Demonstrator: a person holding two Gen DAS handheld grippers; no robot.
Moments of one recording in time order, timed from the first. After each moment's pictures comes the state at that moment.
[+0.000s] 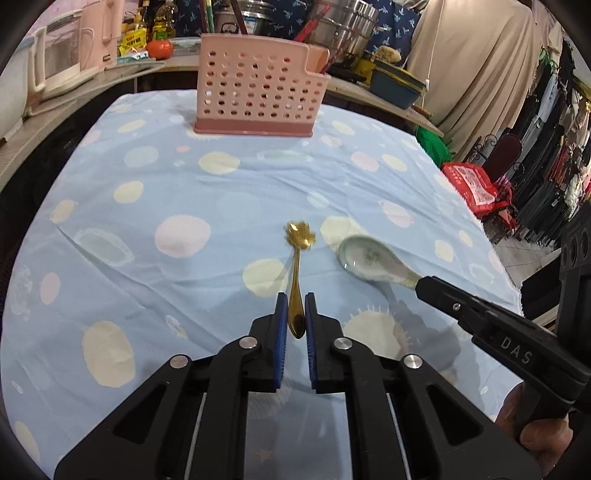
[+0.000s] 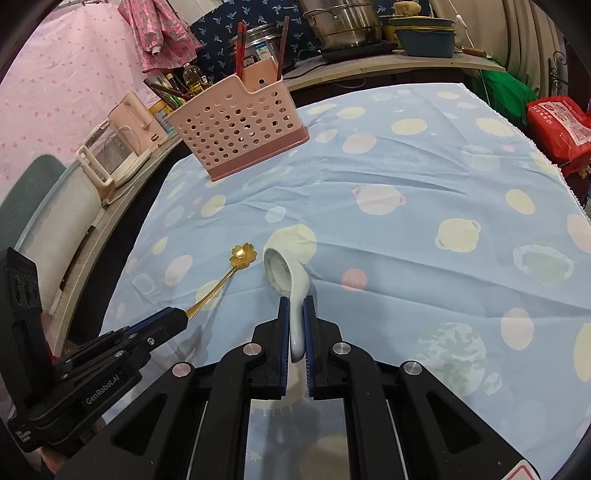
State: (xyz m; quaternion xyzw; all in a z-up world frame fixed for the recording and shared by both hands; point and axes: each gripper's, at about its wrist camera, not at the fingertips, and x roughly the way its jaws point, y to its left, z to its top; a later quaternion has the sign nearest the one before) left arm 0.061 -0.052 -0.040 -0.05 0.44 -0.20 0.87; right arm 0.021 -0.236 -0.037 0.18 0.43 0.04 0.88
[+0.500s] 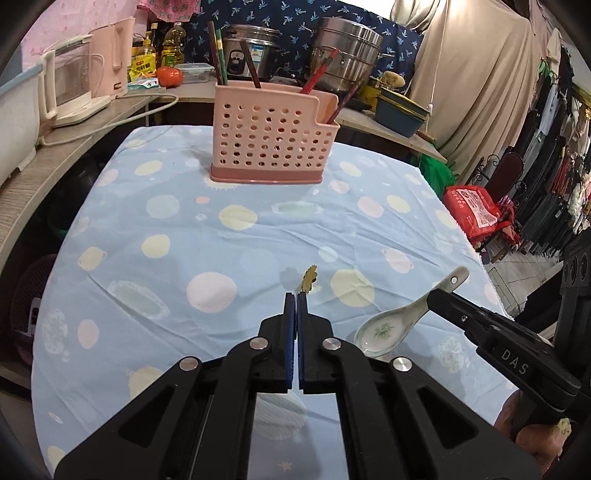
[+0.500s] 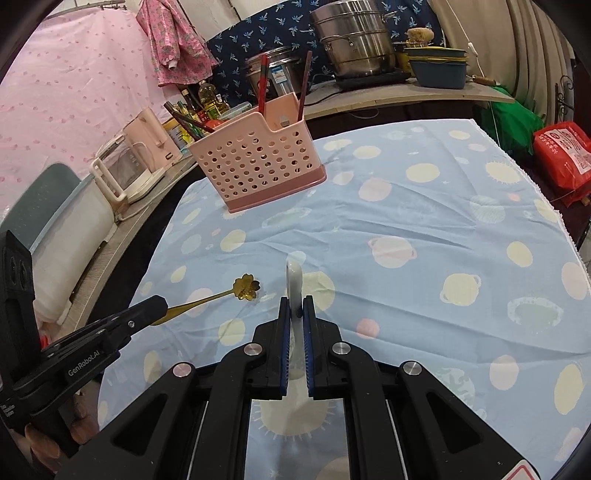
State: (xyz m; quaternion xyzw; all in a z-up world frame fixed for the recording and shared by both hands) left arm 0.078 -0.036 0.004 -0.05 0.41 -0.19 0.89; right arm 0.032 -0.232 0.001 0.17 0.39 0.05 0.90
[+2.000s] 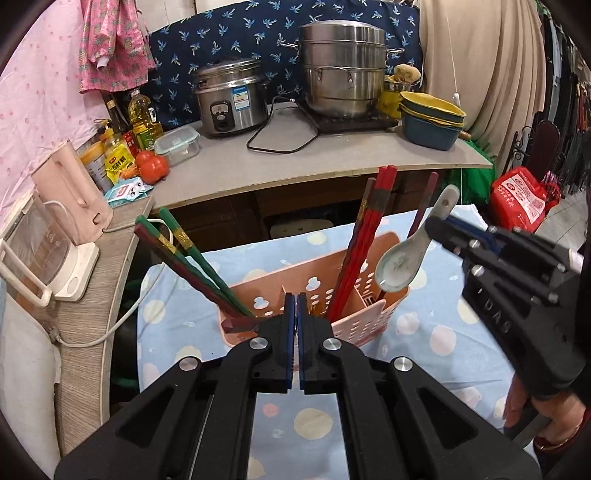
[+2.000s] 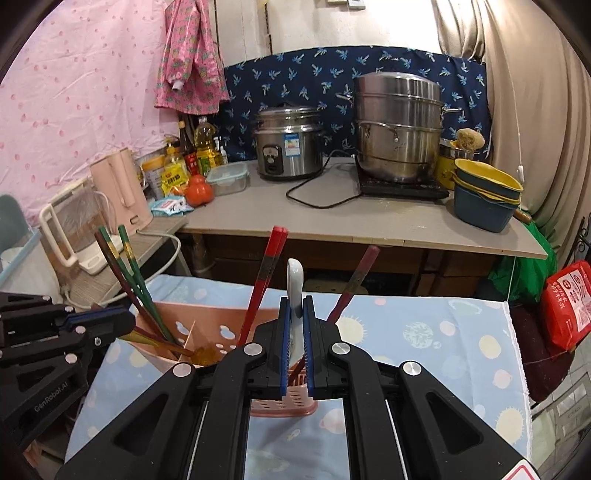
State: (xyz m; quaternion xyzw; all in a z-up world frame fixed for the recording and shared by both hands) left arm 0.306 -0.090 0.114 0.11 0.40 -0.16 0.90; right arm 0.292 -0.227 0.104 0.03 0.32 0.02 0.95
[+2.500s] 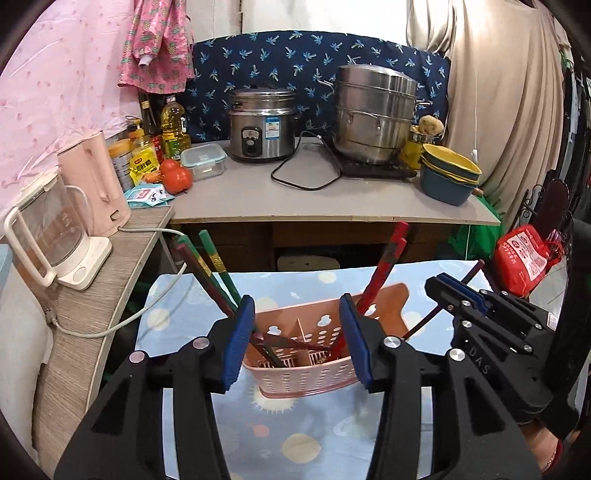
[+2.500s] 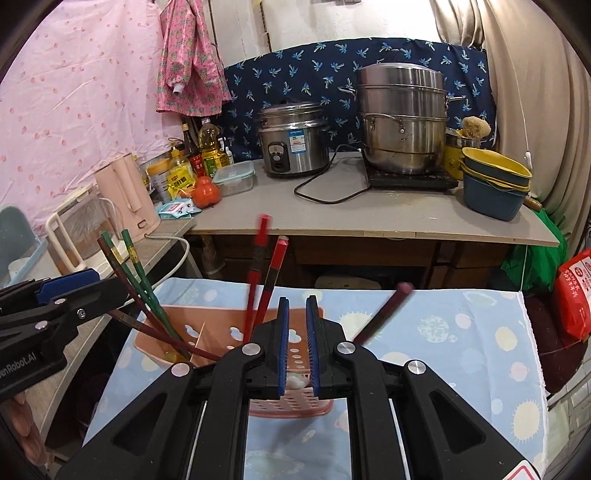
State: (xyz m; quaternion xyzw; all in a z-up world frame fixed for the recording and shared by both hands) left arm 0.299 -0.064 0.133 0.03 0.34 -0.13 0.93; right arm 0.291 -0.230 0.100 0.07 0.32 0.03 0.95
